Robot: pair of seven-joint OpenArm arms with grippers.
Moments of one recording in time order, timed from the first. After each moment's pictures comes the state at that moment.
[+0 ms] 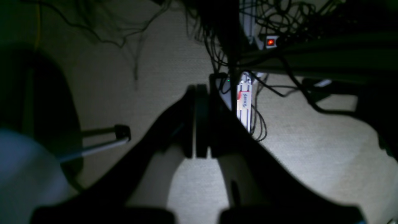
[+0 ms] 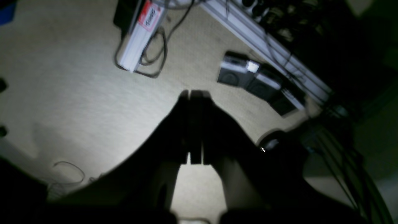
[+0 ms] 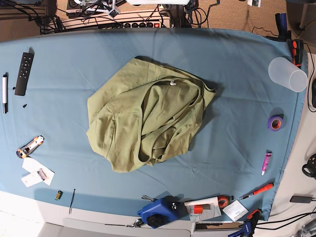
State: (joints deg) left arm 47.2 -4.9 -20.2 70.9 2.4 -27.6 -4.9; right arm -34.9 25.5 -17.5 74.4 1.1 17.6 -25.5
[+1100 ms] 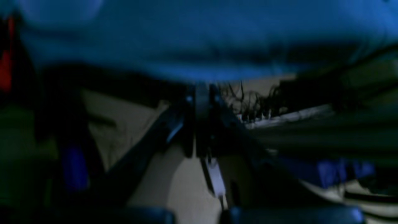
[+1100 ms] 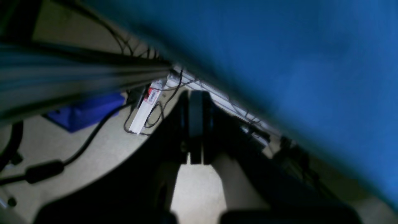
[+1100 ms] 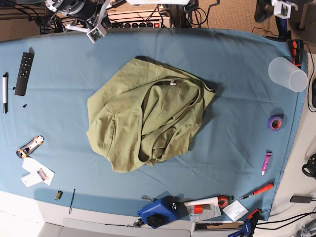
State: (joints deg) left arm 59.4 -6.4 -30.5 106.5 -15.8 -43.3 -1.5; right arm -51.0 26.7 2.6 131.5 16.1 16.2 -51.0
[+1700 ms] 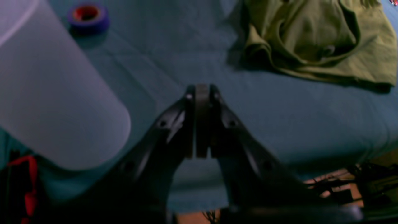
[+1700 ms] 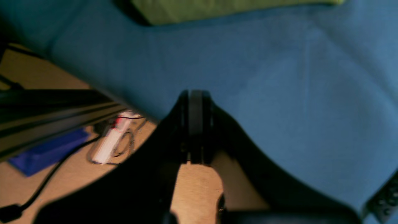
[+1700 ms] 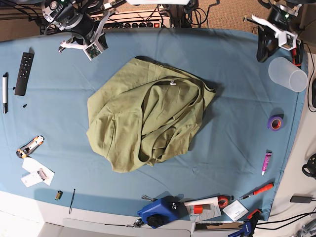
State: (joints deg) left arm 45.0 -6.4 -30.5 107.1 -18.8 -43.3 -1.5; right arm -43.0 26.7 2.6 132.4 9.7 16.2 -50.4
